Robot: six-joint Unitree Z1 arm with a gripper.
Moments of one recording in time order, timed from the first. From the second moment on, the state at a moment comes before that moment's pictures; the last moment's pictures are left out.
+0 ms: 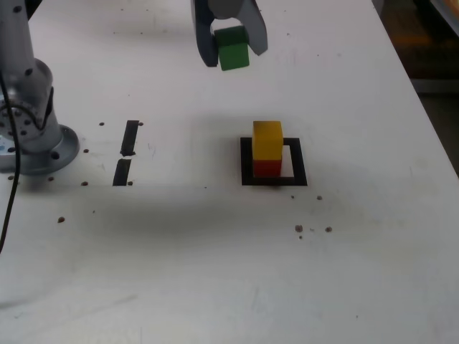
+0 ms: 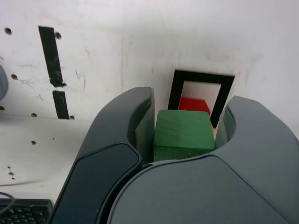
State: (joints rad) arm 0.05 1.68 -1.52 1.35 0.01 -0.01
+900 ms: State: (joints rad) arm -0.15 1.82 -1.55 1.26 -0.01 -0.07
